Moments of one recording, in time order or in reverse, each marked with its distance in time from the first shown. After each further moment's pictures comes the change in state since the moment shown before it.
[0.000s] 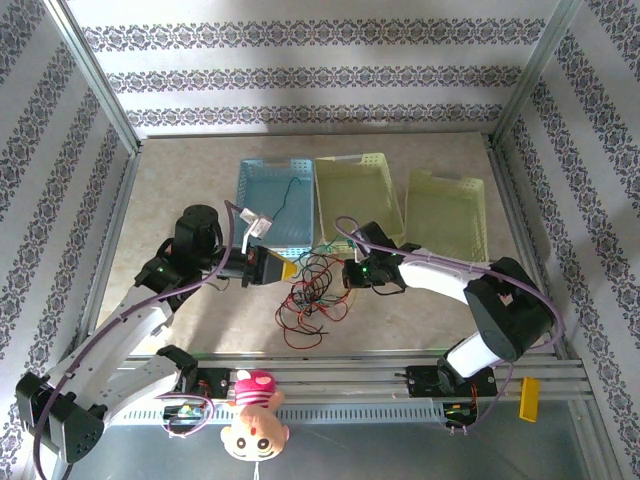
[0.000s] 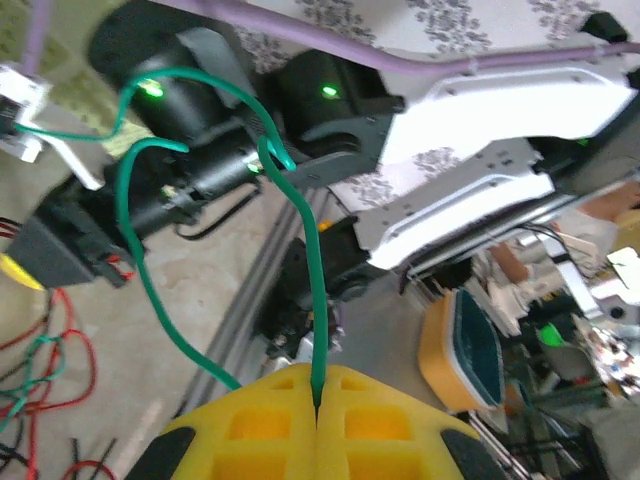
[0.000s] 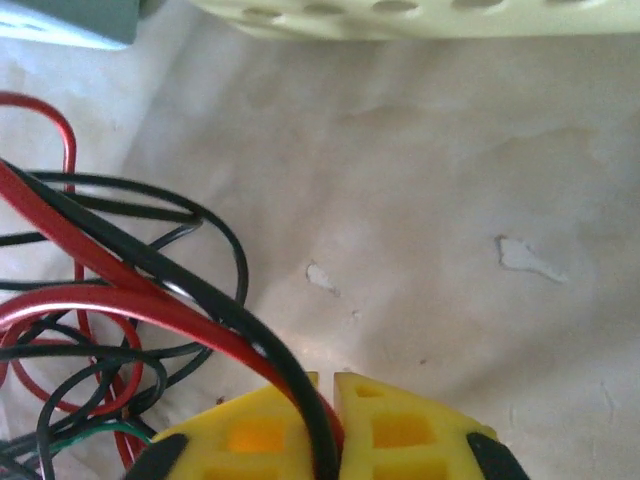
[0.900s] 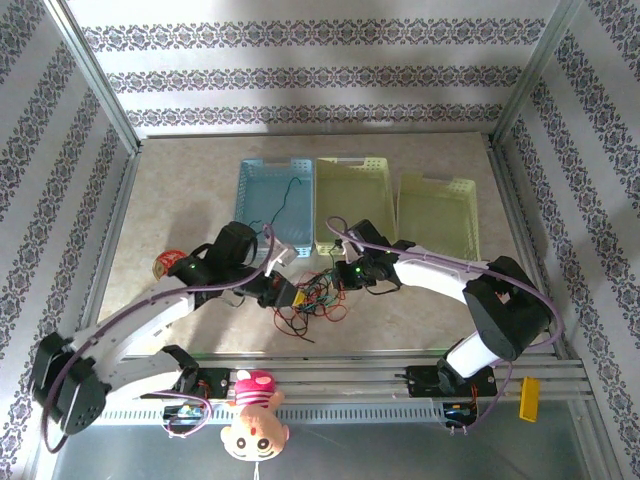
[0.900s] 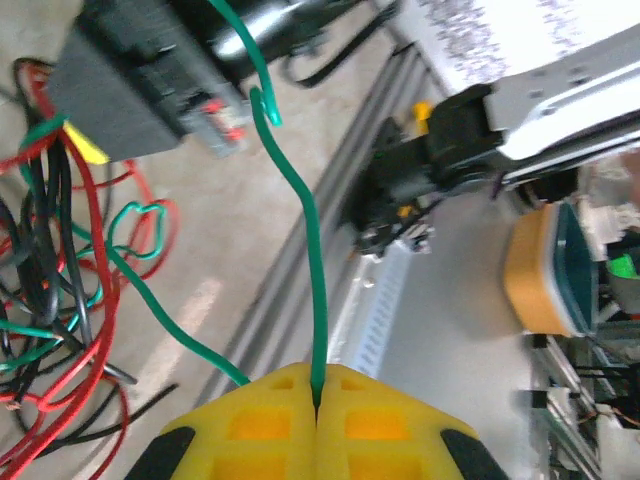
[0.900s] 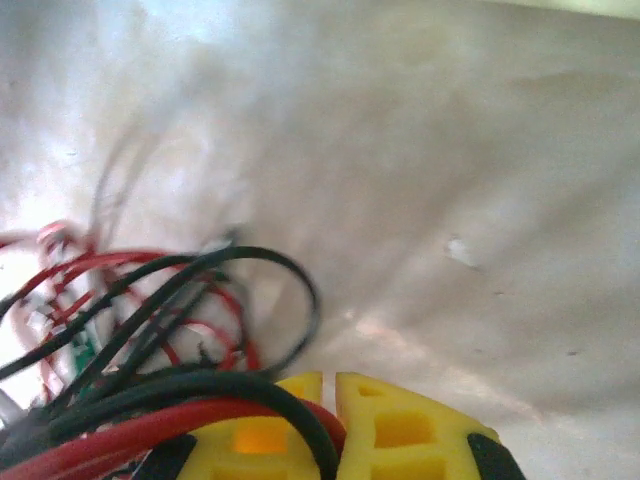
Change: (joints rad) left arm -0.143 0.109 -0.054 -0.180 -0.103 0.186; right arm 0.003 0.041 0.060 -0.042 -0.120 -0.016
